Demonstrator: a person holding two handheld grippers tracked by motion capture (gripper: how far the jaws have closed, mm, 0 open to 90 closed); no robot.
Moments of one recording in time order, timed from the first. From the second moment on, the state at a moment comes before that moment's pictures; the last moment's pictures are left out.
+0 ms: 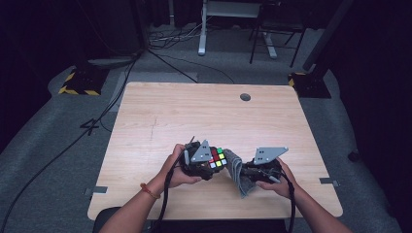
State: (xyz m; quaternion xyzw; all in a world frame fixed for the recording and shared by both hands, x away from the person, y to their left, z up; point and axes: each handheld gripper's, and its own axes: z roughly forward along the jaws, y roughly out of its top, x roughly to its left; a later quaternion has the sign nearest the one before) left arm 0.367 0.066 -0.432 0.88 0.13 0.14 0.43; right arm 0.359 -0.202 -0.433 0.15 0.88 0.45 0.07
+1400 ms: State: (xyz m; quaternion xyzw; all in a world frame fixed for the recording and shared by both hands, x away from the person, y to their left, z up) left arm 0.366 0.108 -0.468 0.90 0.18 0.10 0.38; right arm 0.389 -0.290 -0.461 0.28 0.88 0.35 0.16
